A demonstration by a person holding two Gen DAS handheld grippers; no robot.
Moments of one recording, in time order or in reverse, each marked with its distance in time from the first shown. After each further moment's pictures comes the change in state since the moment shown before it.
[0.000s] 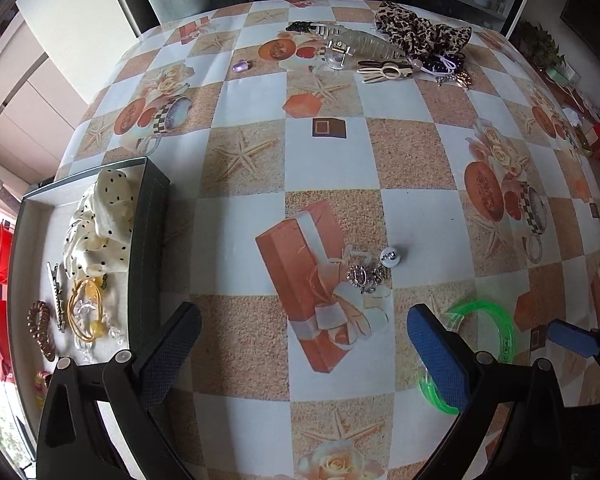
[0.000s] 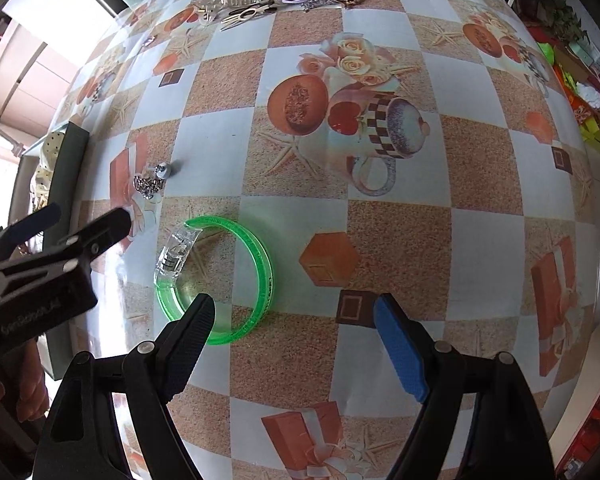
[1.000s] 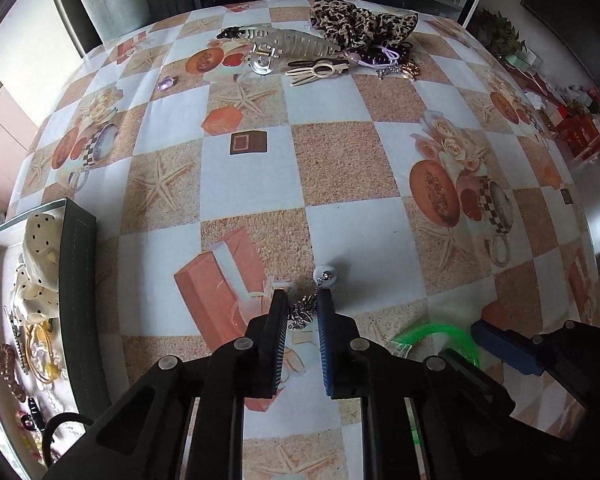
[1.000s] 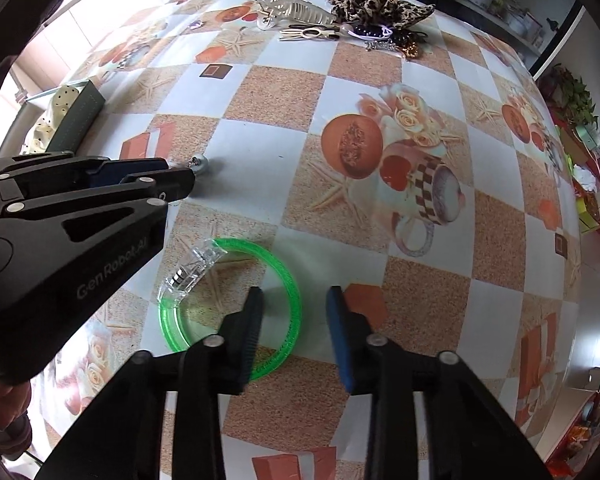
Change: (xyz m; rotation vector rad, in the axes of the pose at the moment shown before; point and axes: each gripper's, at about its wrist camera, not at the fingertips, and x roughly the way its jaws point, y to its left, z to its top) left arm 0.009 -0.031 0.013 0.088 -0.019 -0.131; right arm 0.007 0.053 0.001 -0.195 -0.103 -0.107
